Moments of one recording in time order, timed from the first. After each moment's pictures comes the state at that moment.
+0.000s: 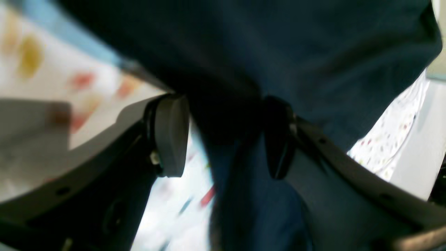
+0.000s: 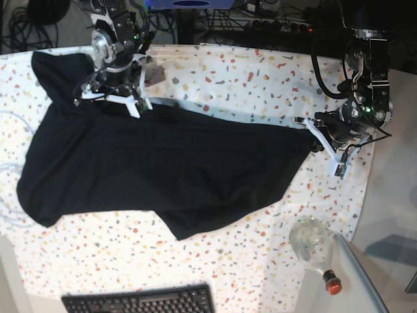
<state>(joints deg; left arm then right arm) 8.4 -19.4 -8.9 90.5 -16.8 -17.2 49.1 -21.7 -1.8 -8.4 83.4 -42.8 -0.6 -30.3</state>
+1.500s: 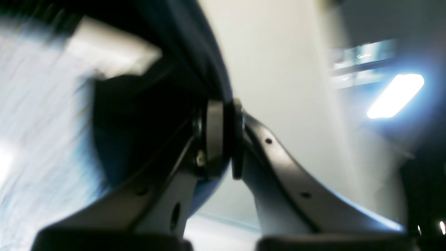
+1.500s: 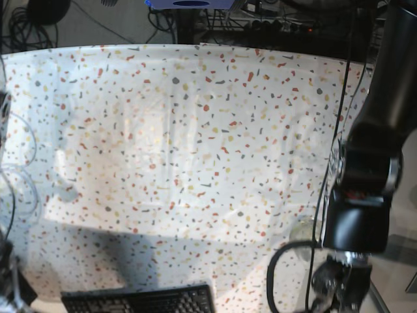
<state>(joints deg) -54.7 -9.3 15.2 60.0 -17.9 -17.7 39.0 37.2 23.5 1.5 65.3 -40.9 31.5 -28.7</state>
